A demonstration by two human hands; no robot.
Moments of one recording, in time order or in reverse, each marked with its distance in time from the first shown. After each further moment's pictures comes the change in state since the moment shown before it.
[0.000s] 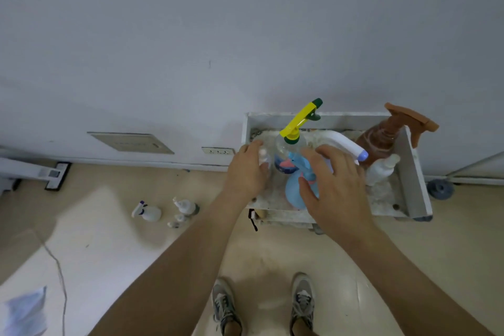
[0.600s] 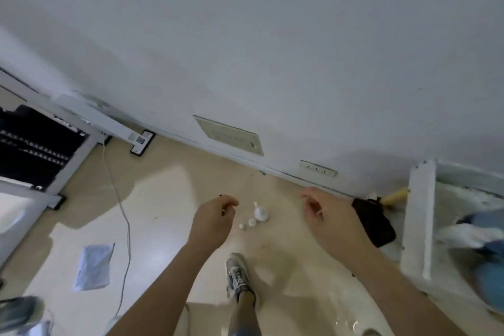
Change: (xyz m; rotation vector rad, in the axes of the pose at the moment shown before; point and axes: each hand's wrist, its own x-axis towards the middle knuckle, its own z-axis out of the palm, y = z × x) left_hand -0.080 -0.337 -0.175 -0.201 0.169 -0.497; right_hand 0.072 -0.261 0.188 0.387 -0.551 -0.026
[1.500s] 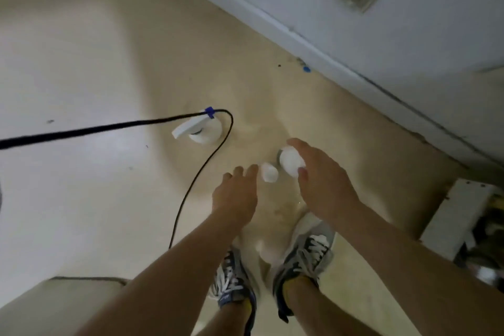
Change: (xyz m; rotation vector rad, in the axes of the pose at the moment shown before) left_hand 0.302 -0.392 0.379 0.365 -0.462 -0.047; right_hand 0.239 0.263 0.497 -0.297 -0.528 0.237
